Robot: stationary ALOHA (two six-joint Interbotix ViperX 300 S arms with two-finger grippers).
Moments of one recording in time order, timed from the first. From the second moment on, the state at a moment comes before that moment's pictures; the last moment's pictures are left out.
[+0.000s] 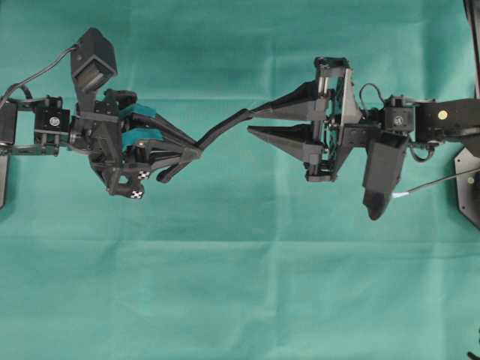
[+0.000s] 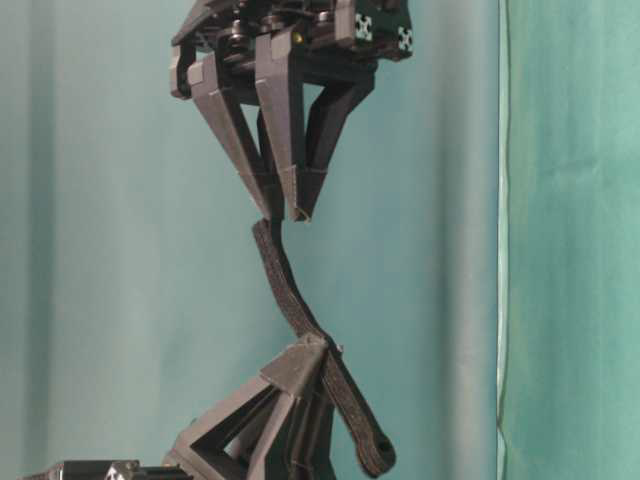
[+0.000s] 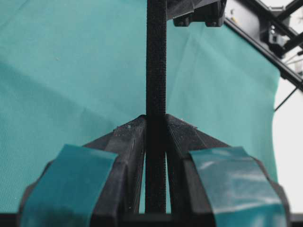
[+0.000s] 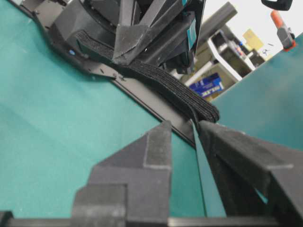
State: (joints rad) left arm 0.02 -0.34 0.84 -0.02 -0.20 -0.58; right arm -0.15 -0.14 0.90 -0.17 -0.81 -0.48
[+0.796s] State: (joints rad) left arm 0.02 -0.32 0.84 -0.03 -0.20 -0.58; right arm -0.15 -0.12 0.87 -0.17 -0.82 -0.48
